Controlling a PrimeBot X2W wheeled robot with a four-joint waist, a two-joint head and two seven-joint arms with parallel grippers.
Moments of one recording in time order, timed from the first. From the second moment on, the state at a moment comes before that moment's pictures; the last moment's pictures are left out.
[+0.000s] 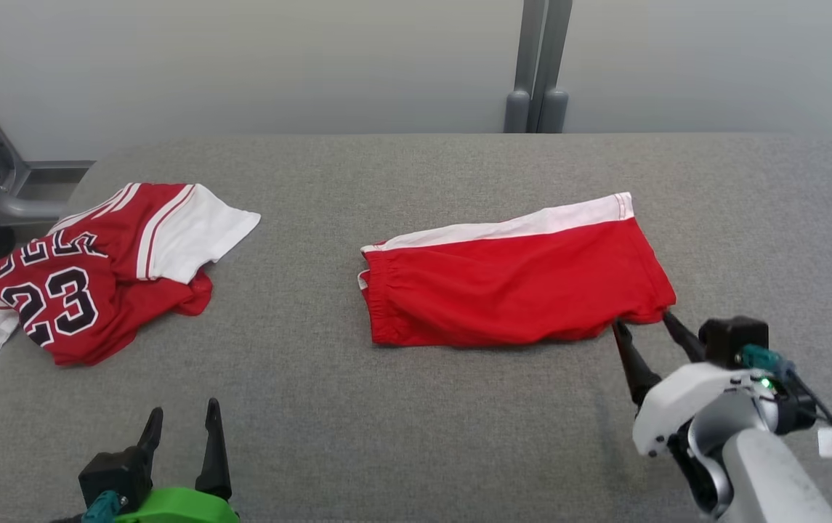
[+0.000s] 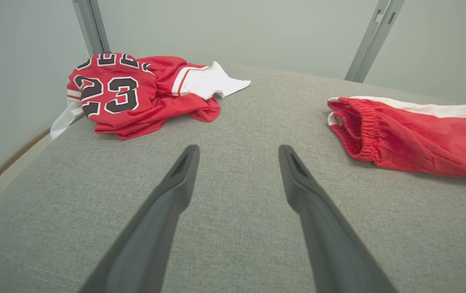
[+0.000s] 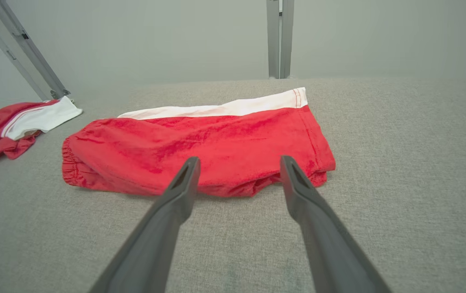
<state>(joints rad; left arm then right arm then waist) 0.06 0.22 -0.22 0.21 -0.44 0.13 -0.16 -0.17 -0.05 0.03 0.35 0.19 0.13 -0.04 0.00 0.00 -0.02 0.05</state>
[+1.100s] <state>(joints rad) -0.11 0.20 -0.33 0.15 -0.38 0.11 -0.16 -0.79 -0.25 -0.27 0.78 0.05 0.13 0.65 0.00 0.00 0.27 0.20</state>
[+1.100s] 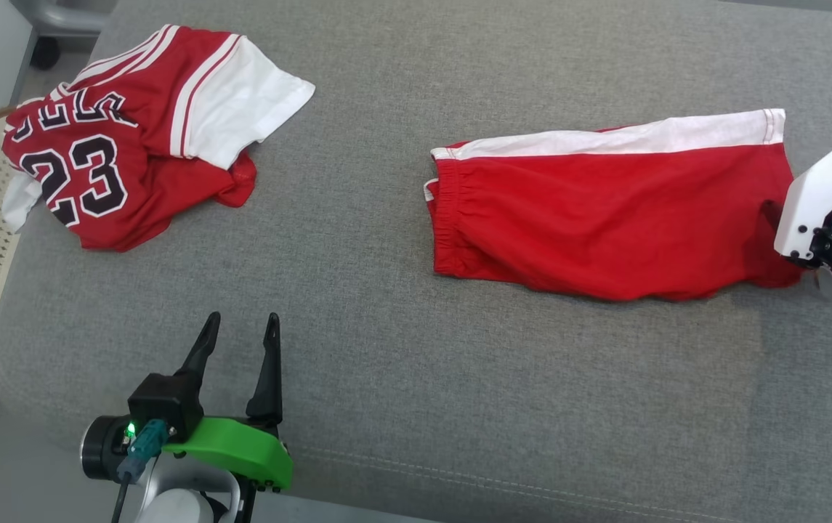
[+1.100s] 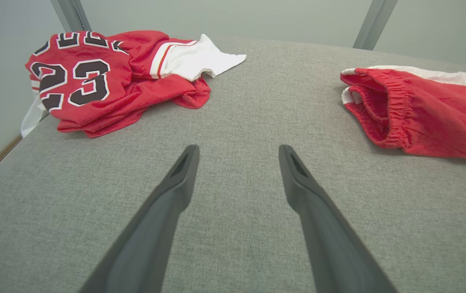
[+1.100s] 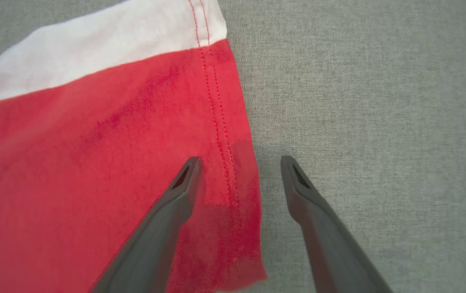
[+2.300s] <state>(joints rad) -0.16 0.19 -0.36 0.20 -0.40 0.10 -0.18 -0.87 -0.27 -0.49 0.80 -0.19 0.13 0.68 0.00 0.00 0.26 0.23</state>
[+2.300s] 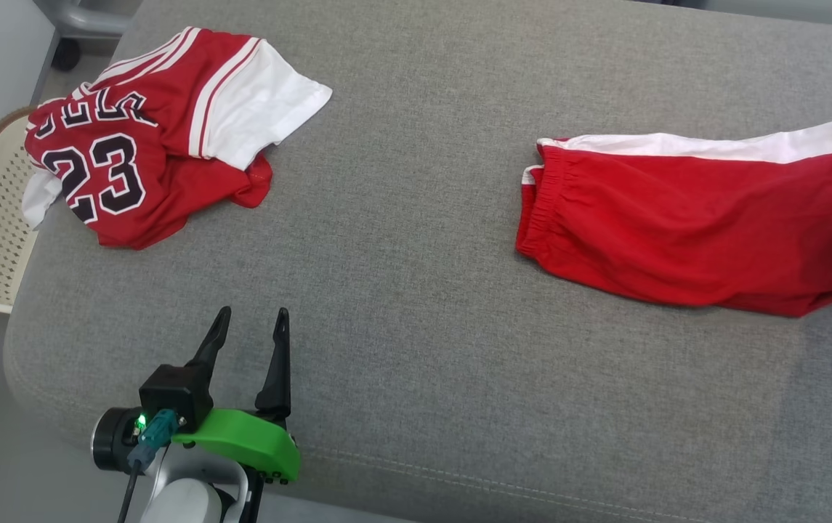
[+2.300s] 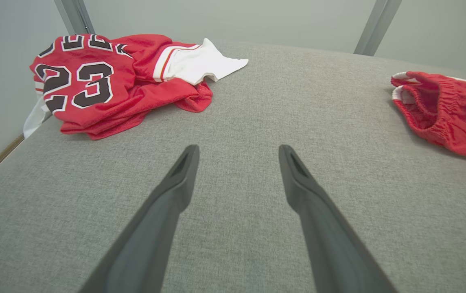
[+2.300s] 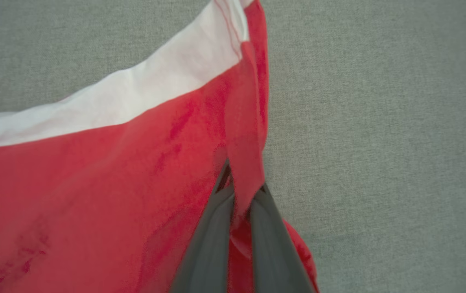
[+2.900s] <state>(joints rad) -0.13 0.21 -0.37 0.20 -0.42 0.11 -0.17 -0.87 -0.13 -0.23 0.75 -0.09 0.13 0.75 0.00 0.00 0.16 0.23</state>
